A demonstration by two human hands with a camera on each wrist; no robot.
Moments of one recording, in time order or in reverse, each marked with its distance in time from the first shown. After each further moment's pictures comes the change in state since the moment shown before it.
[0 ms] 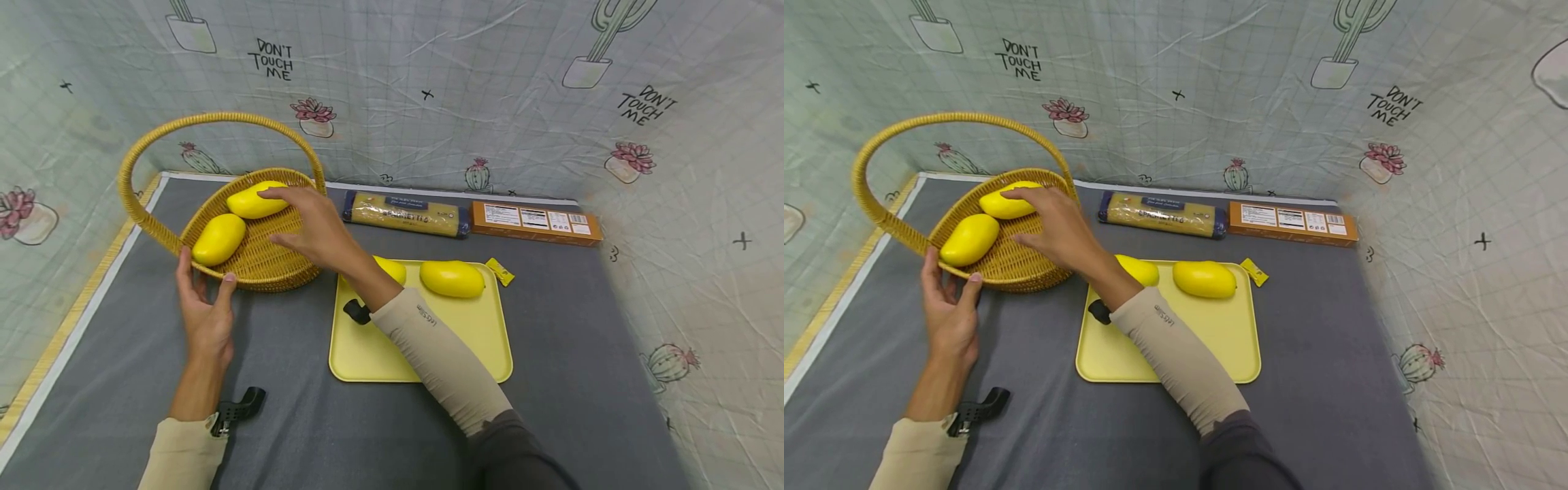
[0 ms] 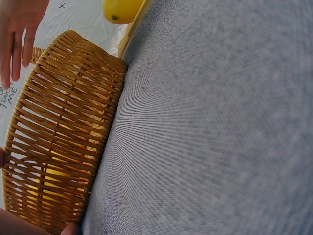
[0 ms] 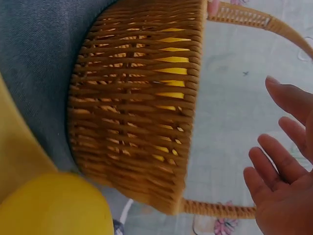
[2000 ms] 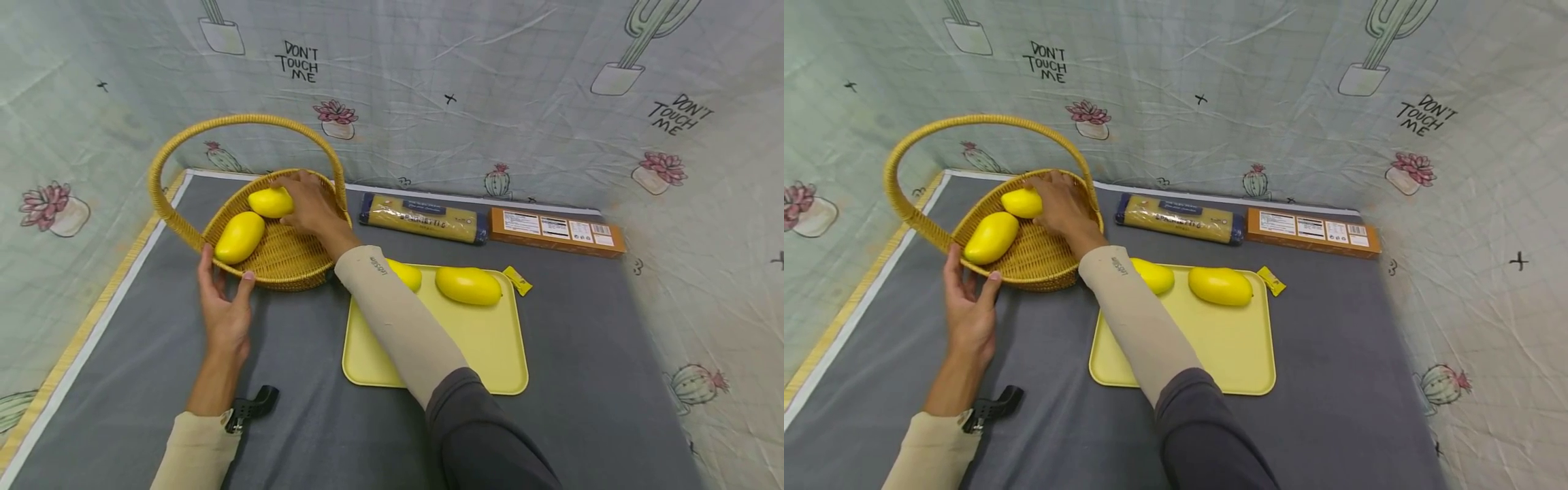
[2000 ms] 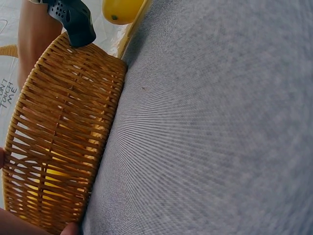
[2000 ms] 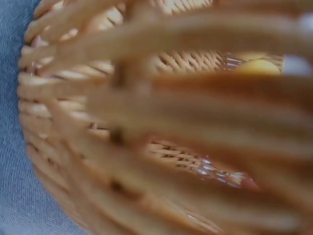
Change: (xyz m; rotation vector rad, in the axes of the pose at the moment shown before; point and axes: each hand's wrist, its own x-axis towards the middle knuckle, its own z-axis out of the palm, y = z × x) left_hand -0.002 -0.002 -0.001 0.003 -0.001 0.005; right_hand 0.094 0.036 0.060 -0.178 -0.192 0.213
